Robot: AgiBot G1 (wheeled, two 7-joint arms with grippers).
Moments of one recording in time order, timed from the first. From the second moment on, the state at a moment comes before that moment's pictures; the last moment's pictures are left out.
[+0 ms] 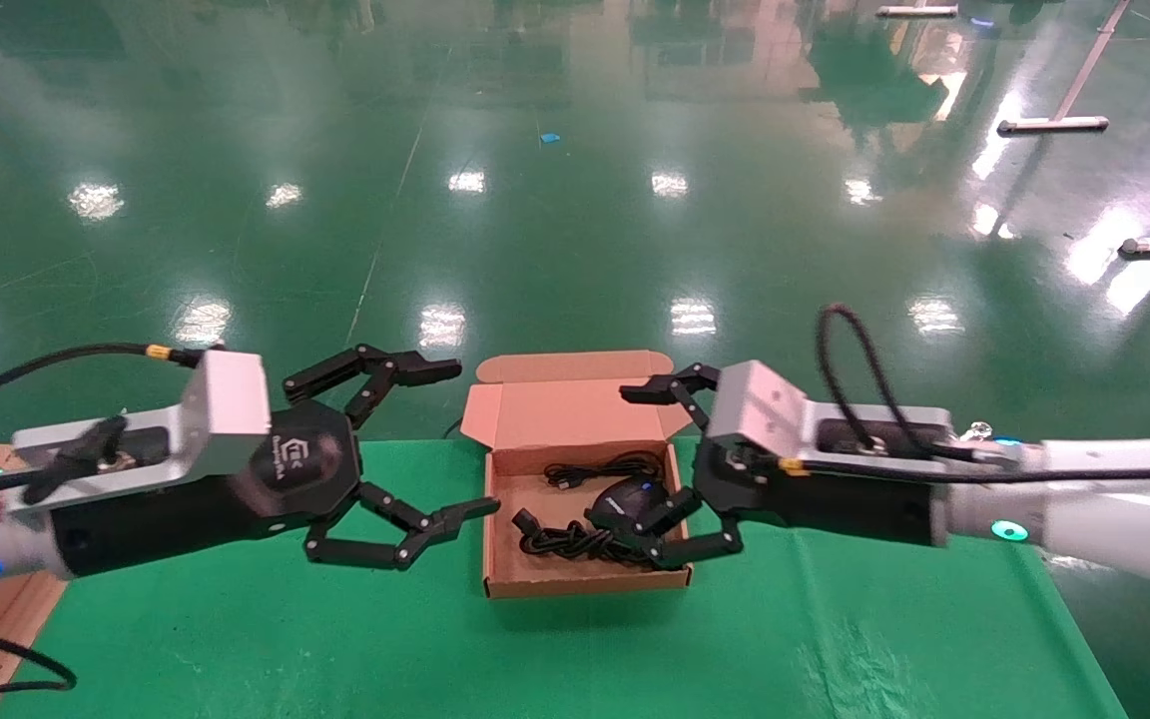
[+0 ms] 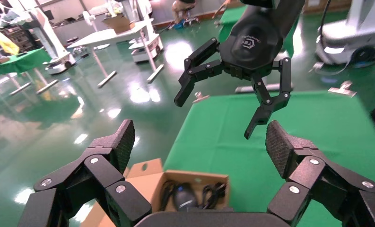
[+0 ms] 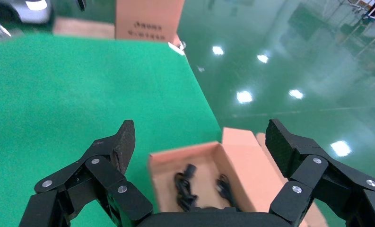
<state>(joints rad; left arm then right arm) -1.33 0.81 0.57 -0.81 0.80 1.35 0.35 1.39 -0.98 -0.52 0.87 -1.19 -1.23 -0.16</state>
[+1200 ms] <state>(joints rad) -1.07 0.60 0.27 -1.30 0.73 1.50 -0.20 1.06 -0.60 -0.27 1.30 -0.71 -1.50 0.19</state>
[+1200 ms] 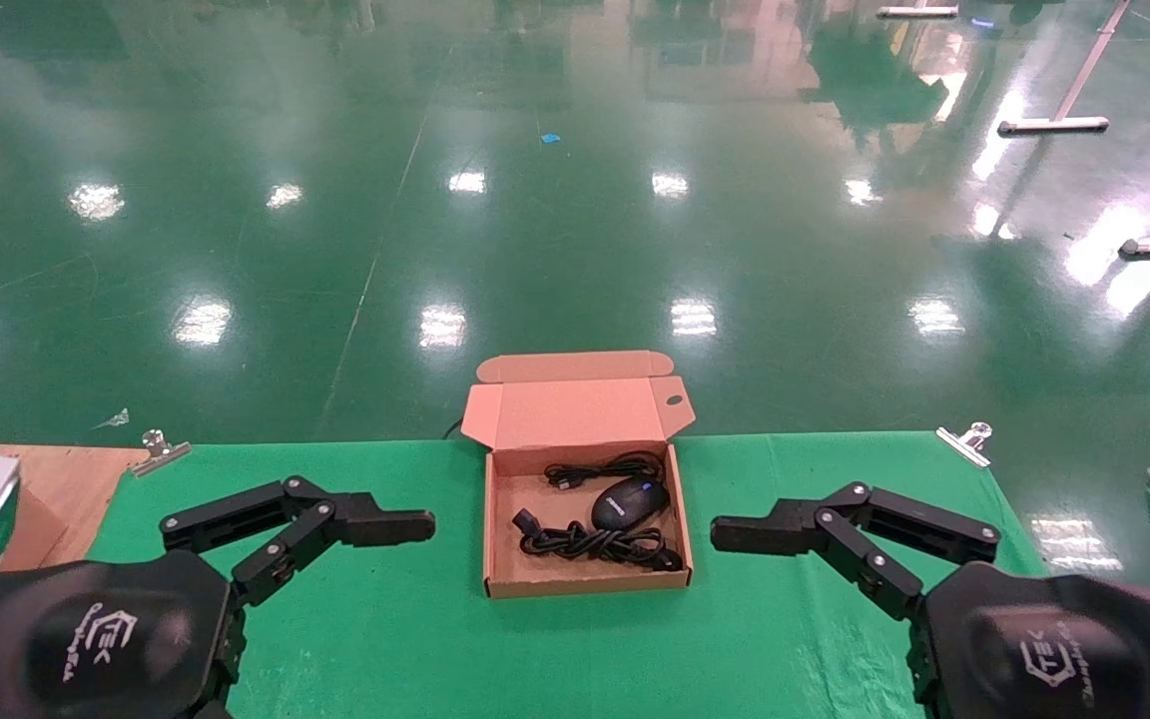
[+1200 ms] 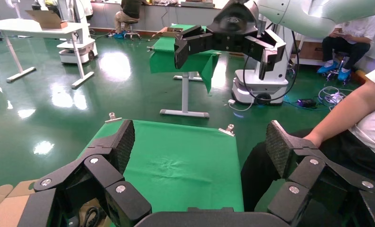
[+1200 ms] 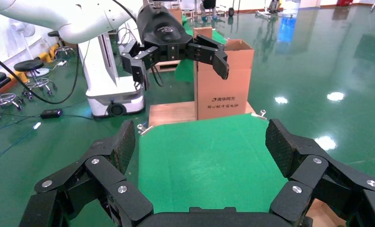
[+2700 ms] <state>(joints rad) -1.07 0.61 0.28 -1.28 0.73 1.49 -0.19 1.08 -0.61 -0.28 1.28 -0.73 -1.49 0.19</state>
